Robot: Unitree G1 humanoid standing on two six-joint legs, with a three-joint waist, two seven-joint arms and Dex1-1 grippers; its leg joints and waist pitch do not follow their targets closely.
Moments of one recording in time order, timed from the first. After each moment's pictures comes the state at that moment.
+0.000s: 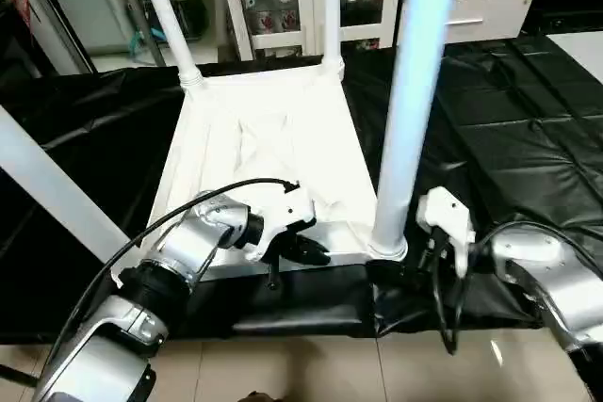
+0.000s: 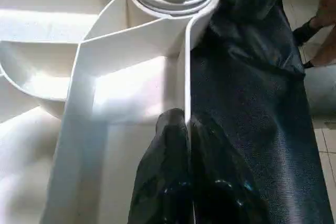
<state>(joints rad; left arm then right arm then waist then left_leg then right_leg) -0.62 0.31 -0.42 0.53 -0.02 0.20 -1.23 -0.29 -0.59 0.22 0.09 0.23 0.30 1.02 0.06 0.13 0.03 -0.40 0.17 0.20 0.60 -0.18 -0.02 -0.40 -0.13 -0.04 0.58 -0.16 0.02</state>
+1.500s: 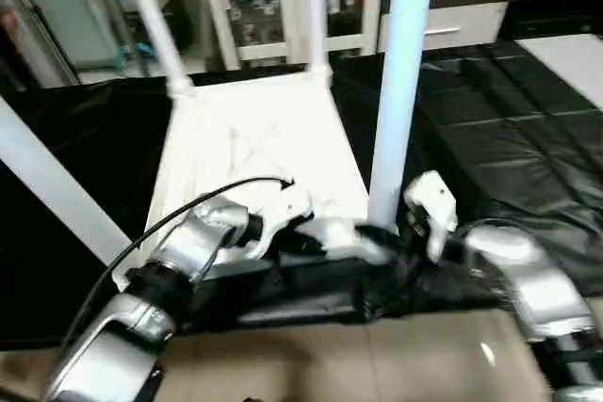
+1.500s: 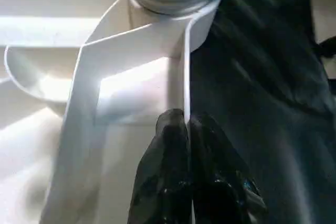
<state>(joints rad) -0.67 0.23 -0.37 0.66 0.02 0.21 -1.07 -0.32 -0.32 0.12 0.23 0.17 0.31 0.64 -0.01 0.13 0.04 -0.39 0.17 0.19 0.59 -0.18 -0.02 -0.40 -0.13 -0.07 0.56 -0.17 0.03</state>
